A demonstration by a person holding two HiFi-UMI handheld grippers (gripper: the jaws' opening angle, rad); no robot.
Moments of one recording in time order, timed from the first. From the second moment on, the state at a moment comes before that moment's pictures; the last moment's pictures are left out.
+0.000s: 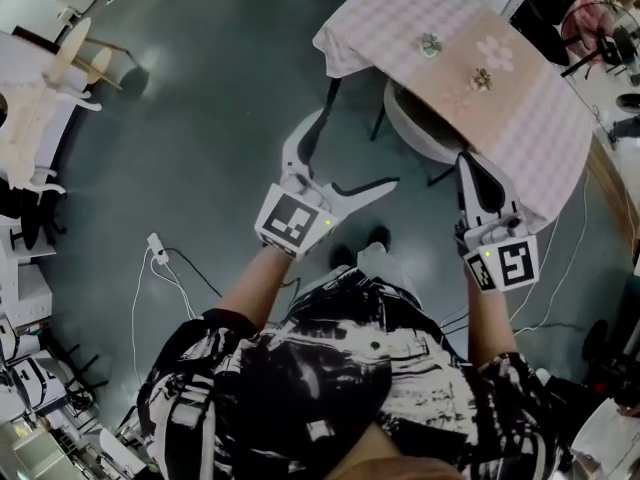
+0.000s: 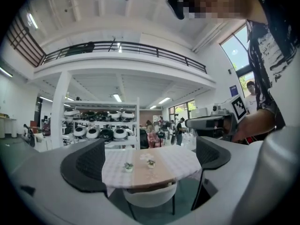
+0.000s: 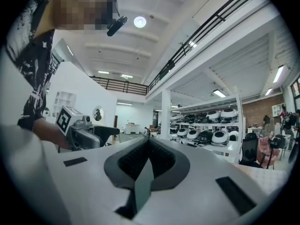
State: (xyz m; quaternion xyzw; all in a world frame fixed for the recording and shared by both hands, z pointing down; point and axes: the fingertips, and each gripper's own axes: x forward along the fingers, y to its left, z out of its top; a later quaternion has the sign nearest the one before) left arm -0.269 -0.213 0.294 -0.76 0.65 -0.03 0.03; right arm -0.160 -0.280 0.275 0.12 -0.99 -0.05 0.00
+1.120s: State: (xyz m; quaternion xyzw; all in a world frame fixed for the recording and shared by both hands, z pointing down) left arm -0.230 -0.458 0.471 -0.86 0.41 -0.29 0.01; right arm -0.125 -0.512 0.330 0.29 -0.96 0.02 0.03
